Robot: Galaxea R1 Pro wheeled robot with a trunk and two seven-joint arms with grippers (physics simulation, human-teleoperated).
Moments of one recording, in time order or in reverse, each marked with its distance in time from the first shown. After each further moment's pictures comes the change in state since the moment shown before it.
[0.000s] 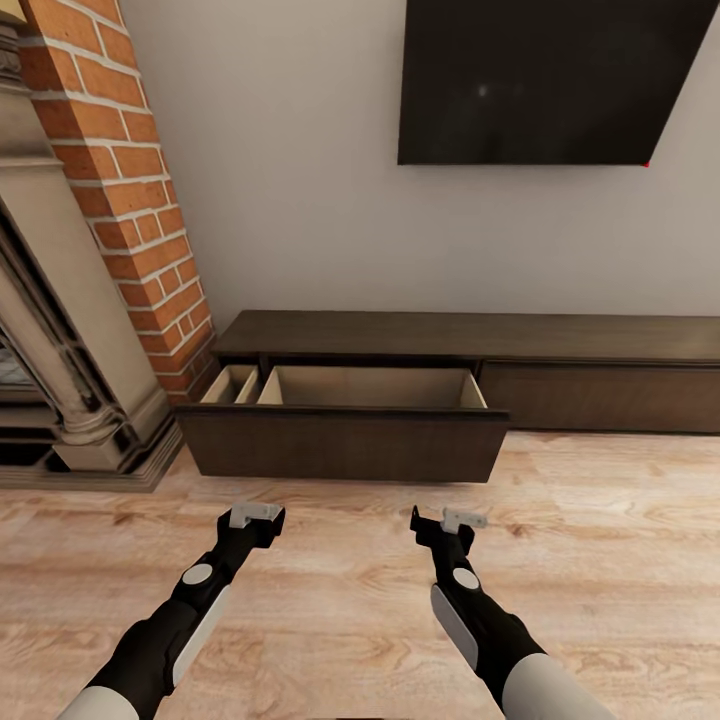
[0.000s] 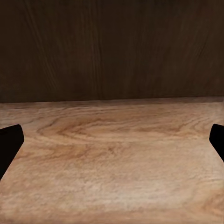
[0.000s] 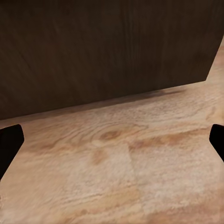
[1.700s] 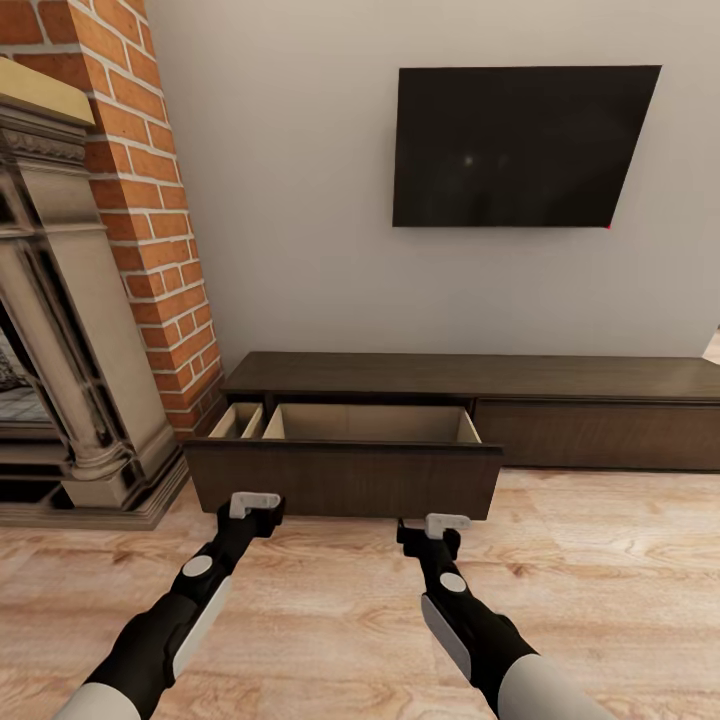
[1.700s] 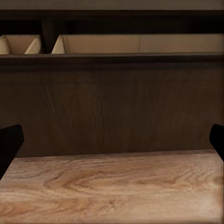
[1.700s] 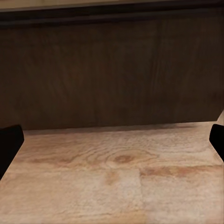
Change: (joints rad) left arm -0.003 0.000 0.004 -0.057 0.001 0.014 0.011; right arm -0.007 0.001 0.127 0.022 0.001 0.062 -0.010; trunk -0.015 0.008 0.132
